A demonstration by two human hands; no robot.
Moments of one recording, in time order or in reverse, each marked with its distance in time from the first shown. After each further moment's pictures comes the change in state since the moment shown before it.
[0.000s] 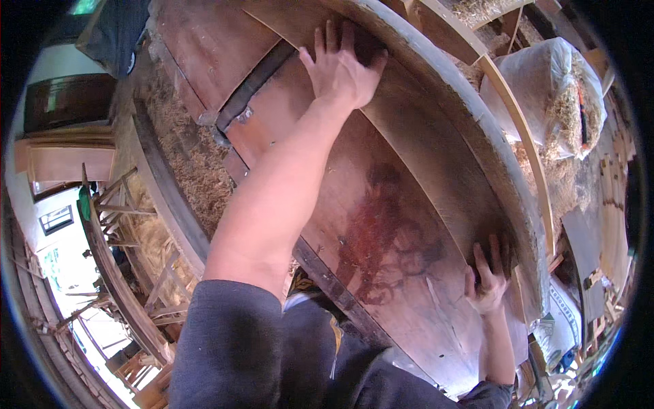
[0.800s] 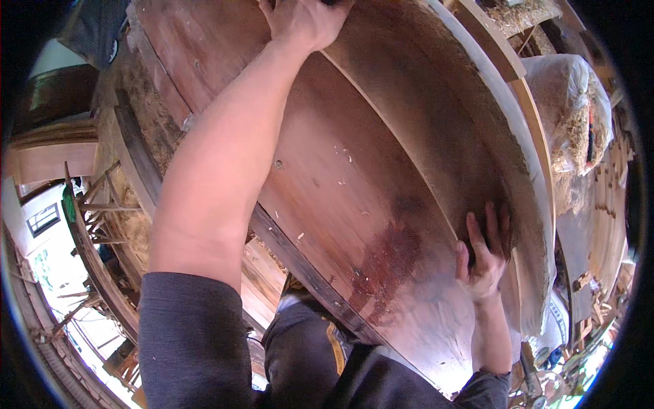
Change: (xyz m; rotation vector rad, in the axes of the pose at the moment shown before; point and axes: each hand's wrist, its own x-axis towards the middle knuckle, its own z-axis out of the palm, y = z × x) left_hand 0.109 -0.096 0.006 -0.054 -0.013 -0.044; right_hand 0.143 -0.066 0.029 0.040 0.066 -0.005
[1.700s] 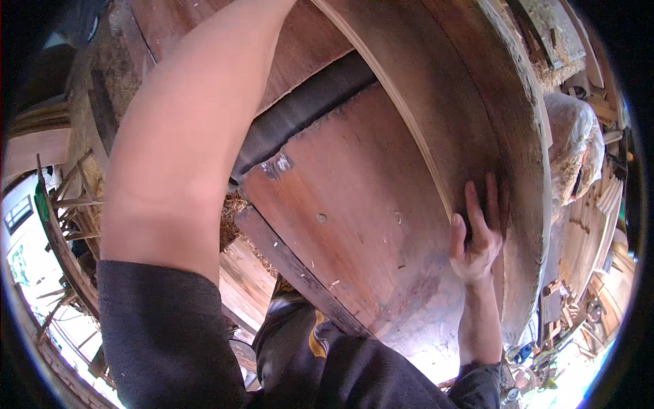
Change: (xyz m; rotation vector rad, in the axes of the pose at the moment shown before) left_hand 0.142 -0.127 0.007 0.069 -0.093 -0.003; right_hand 0.161 -0.079 0.048 -0.019 0.033 0.030
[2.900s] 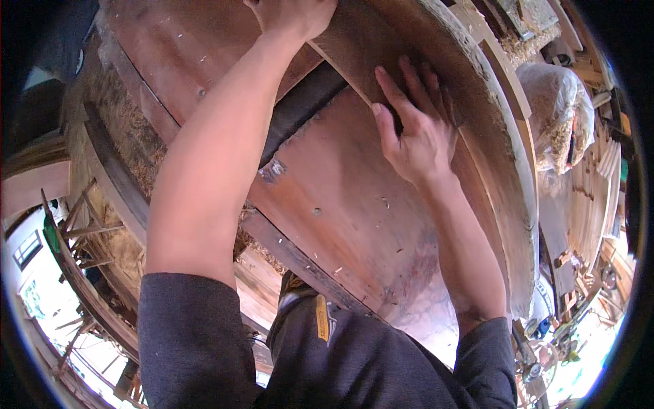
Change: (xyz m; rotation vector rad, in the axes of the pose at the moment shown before) left_hand -0.055 0.042 0.003 -0.127 0.112 -0.025; right_hand 0.128 -0.058 0.046 -0.068 0.230 -0.123
